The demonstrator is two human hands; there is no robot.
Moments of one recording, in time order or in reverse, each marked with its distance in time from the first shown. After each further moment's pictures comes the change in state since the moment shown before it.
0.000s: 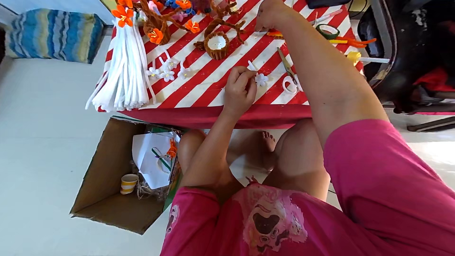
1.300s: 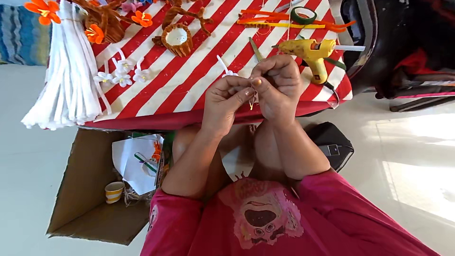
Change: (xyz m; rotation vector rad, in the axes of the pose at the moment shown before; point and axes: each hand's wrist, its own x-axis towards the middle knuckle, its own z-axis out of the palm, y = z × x) left_hand 0.008 0.084 -0.007 -1.057 -0.160 -0.708; right_hand -0.223 0.020 0.108 1.411 0.655 -0.884
